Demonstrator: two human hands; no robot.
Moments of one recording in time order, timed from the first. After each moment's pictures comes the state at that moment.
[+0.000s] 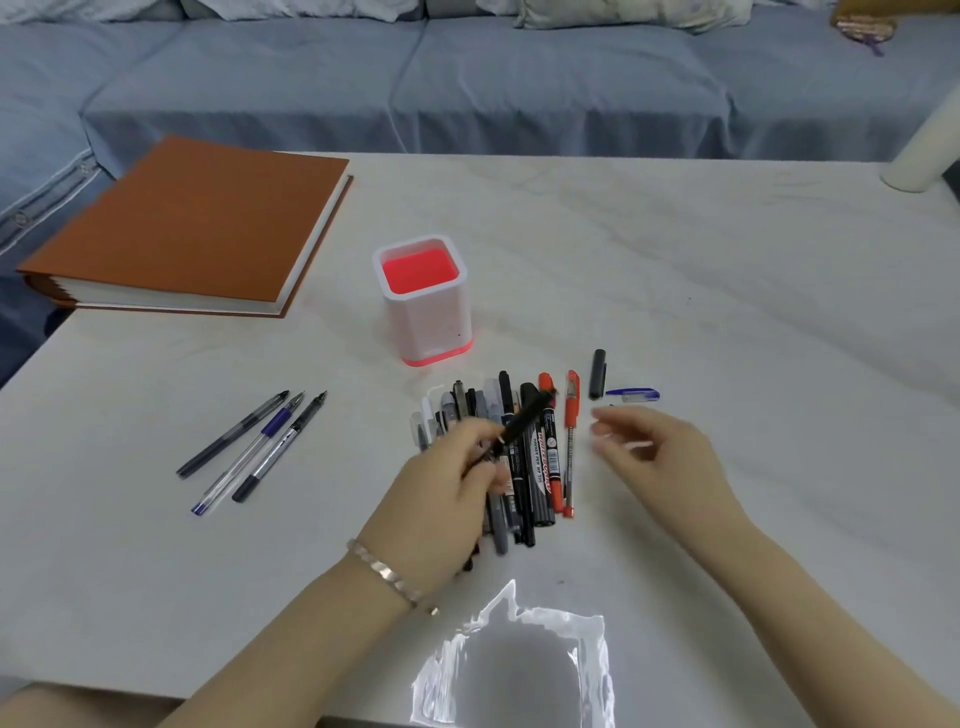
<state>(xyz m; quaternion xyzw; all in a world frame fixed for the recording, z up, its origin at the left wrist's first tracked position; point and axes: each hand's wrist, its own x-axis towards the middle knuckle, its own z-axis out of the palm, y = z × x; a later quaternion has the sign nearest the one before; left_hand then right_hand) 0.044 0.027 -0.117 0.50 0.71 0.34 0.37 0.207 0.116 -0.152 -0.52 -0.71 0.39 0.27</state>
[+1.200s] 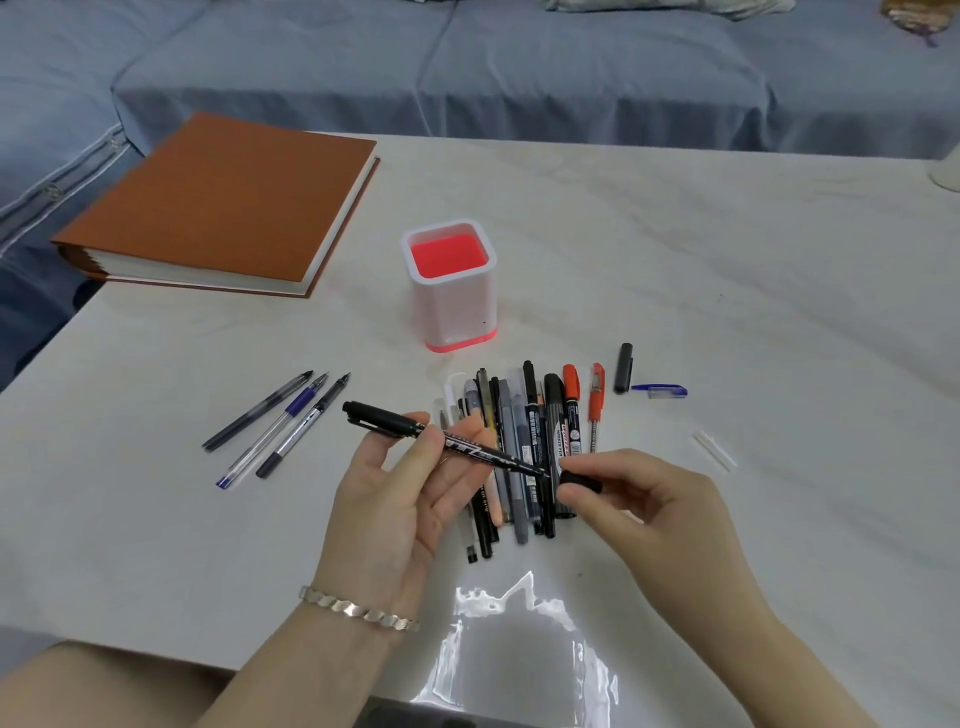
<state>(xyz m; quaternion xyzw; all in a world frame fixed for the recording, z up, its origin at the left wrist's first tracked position) 0.035 0.005 -0.110 0.05 0.48 0.72 0.50 0.185 0.057 -0.115 -0.44 -0.66 0.51 0.32</state>
